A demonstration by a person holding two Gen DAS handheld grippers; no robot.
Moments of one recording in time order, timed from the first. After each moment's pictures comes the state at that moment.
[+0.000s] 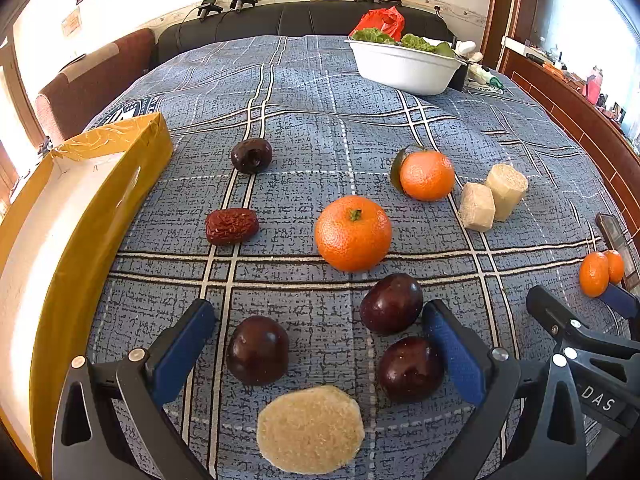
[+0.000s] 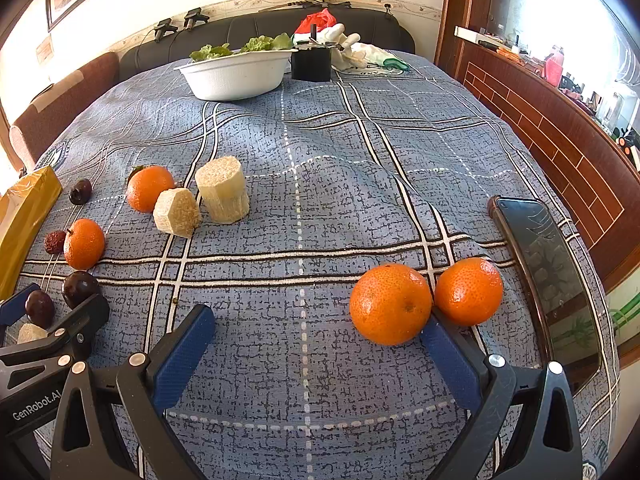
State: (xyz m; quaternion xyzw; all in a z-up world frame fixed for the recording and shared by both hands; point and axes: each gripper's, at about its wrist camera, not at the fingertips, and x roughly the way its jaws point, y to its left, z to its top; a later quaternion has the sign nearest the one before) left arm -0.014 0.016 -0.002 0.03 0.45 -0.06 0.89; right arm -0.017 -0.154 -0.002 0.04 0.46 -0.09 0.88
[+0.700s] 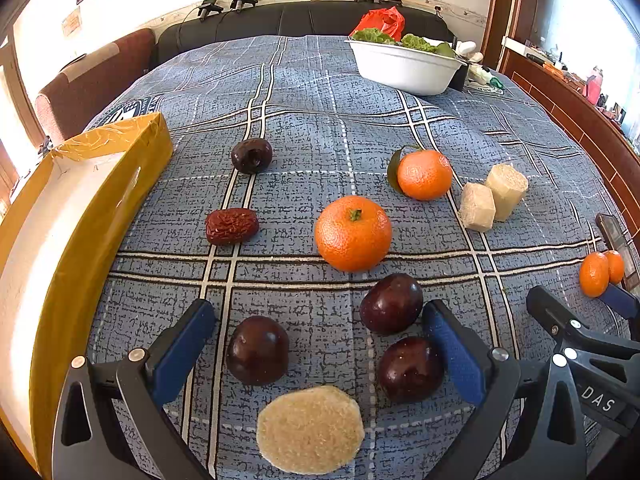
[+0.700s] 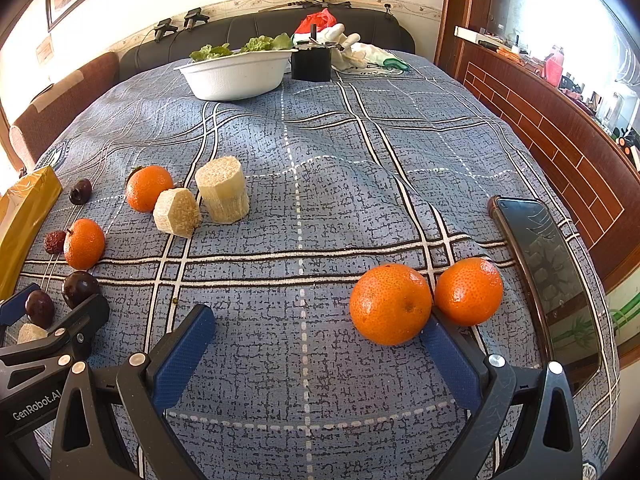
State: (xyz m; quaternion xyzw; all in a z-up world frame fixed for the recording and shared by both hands) left arm -0.013 0.016 -0.003 0.03 0.45 -0.06 0.89; right arm -0.017 -0.154 -0.002 0.04 0.46 -0.09 0.88
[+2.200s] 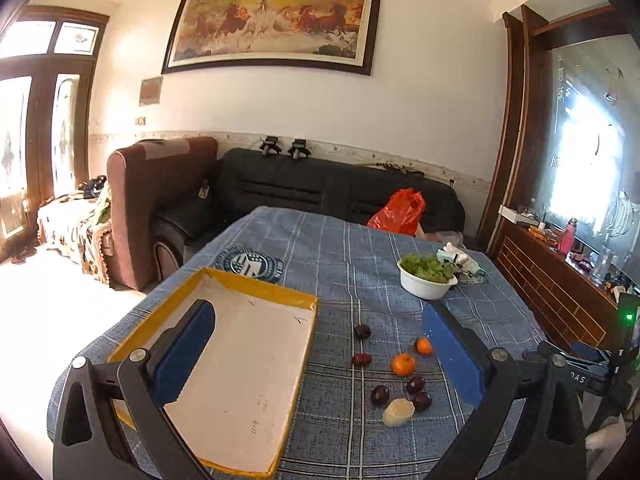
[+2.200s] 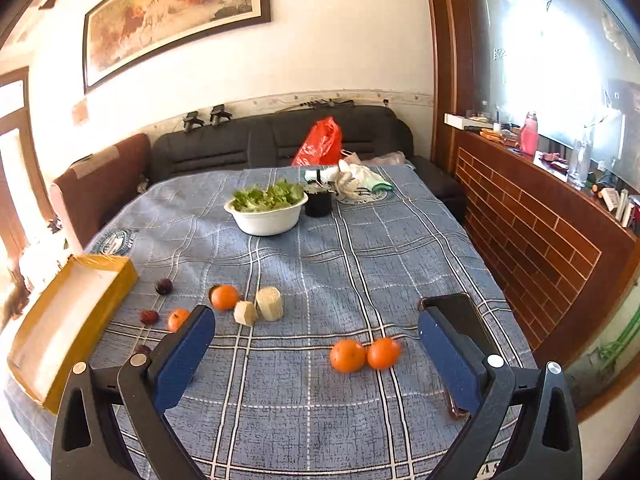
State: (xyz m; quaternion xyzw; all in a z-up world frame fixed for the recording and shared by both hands) left arm -0.157 0.170 0.188 -0.07 0.21 -0.04 0.98; right arm -0.100 -0.158 0.128 0.05 0.30 -0.07 0.95
